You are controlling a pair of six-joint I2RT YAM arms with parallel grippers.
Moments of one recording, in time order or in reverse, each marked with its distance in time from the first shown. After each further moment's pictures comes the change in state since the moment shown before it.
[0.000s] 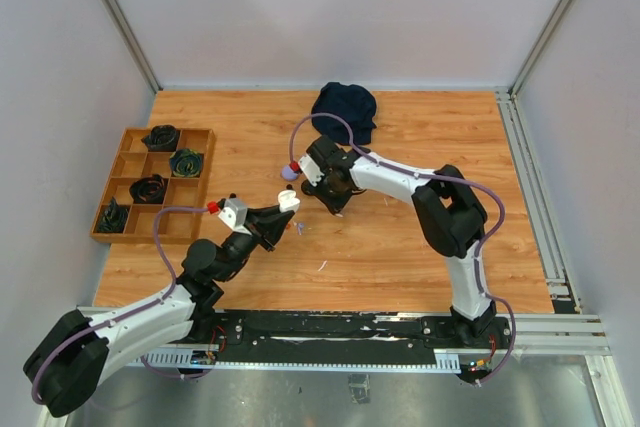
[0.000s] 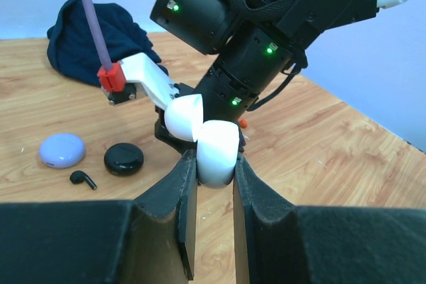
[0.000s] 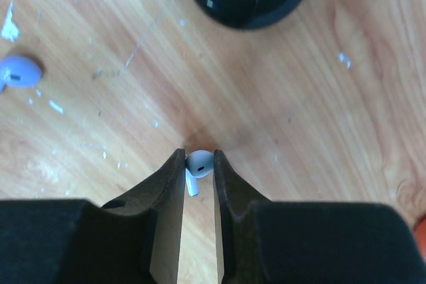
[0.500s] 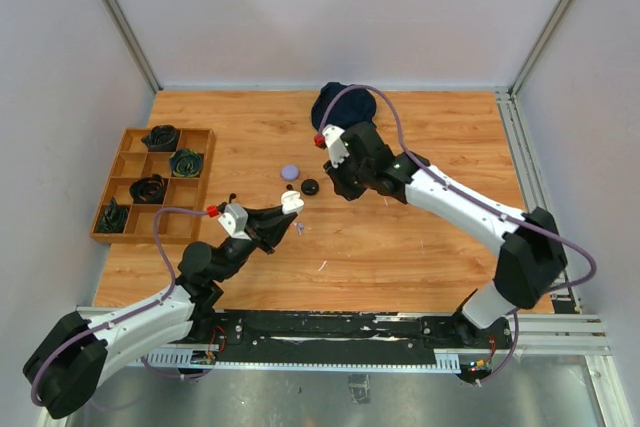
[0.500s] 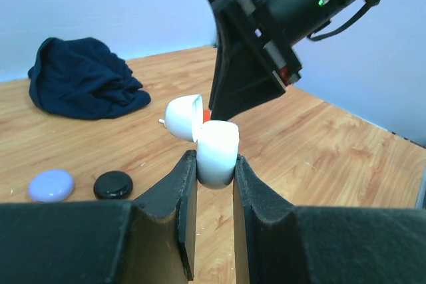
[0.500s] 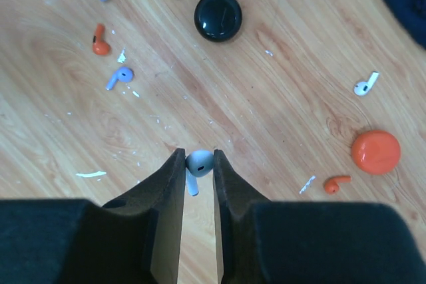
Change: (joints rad) left arm 0.000 -0.019 0.000 0.054 0.085 0.061; right arm 0.000 -0.469 -0.233 0.128 0.014 0.117
